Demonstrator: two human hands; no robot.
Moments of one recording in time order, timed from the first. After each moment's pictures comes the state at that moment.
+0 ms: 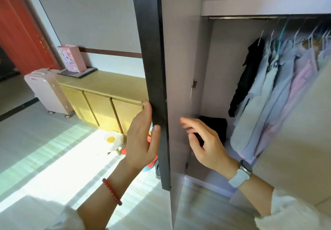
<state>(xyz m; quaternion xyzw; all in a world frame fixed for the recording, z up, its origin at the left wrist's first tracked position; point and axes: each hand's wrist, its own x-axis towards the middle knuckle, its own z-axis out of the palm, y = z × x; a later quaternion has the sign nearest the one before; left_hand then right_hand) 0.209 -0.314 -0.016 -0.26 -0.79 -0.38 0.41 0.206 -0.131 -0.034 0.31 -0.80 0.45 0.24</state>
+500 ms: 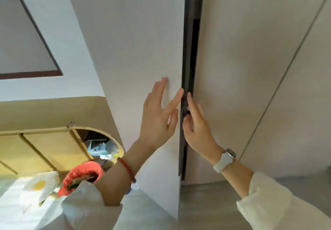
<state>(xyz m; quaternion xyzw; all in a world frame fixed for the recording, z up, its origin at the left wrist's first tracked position) 0.170 -0.084 0.005 -0.45 -0.78 -0.30 0.32 0.239 0.033 -0.016 0.02 -0.84 0.43 0.32</state>
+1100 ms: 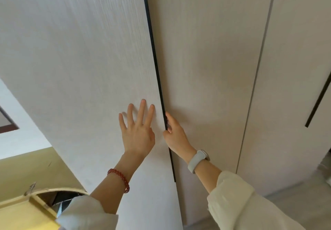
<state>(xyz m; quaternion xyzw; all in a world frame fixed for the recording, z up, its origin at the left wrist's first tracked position) 0.068 0.026 0.026 -0.36 -0.88 -0.08 0.30 0.124 0.135 -0.002 -0.12 -0.78 0.56 0.25</state>
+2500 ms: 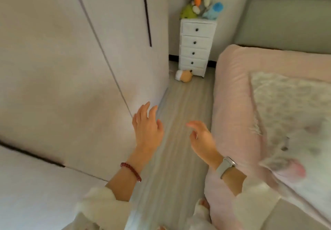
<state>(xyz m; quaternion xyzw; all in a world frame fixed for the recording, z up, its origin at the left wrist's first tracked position) 0.257 0.167 -0.139 -0.69 -0.66 -0.27 -0.09 0.422 0.140 -0.169 -0.65 -0.62 0.31 0.33</state>
